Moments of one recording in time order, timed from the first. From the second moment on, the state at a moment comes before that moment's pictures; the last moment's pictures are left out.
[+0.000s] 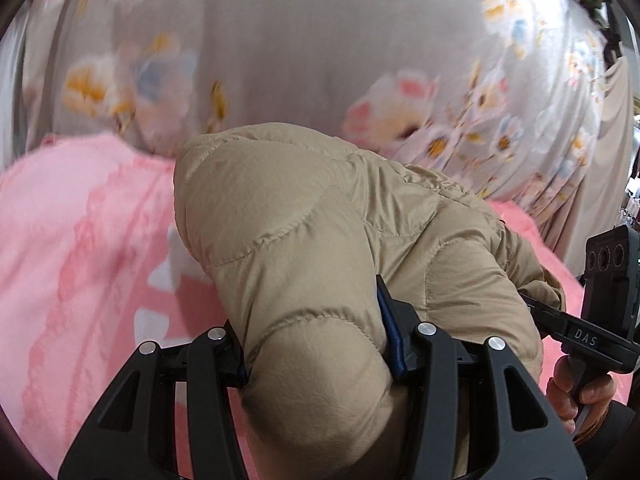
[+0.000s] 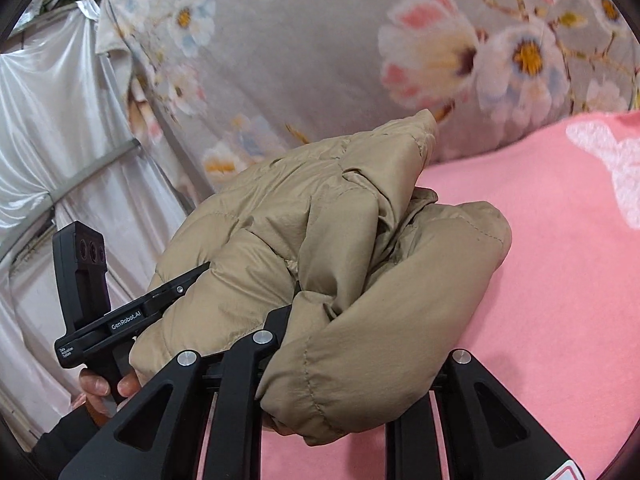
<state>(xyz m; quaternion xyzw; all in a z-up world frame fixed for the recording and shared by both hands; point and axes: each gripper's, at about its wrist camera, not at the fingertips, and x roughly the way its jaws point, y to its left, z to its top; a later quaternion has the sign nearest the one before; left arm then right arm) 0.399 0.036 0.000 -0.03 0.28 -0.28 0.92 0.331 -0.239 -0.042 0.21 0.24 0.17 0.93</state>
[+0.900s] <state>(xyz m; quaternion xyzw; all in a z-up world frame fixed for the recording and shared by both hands) 0.384 0.027 0.044 0.00 0.36 0.02 0.93 0.304 -0.231 0.018 0.12 0.28 0.04 0.95</state>
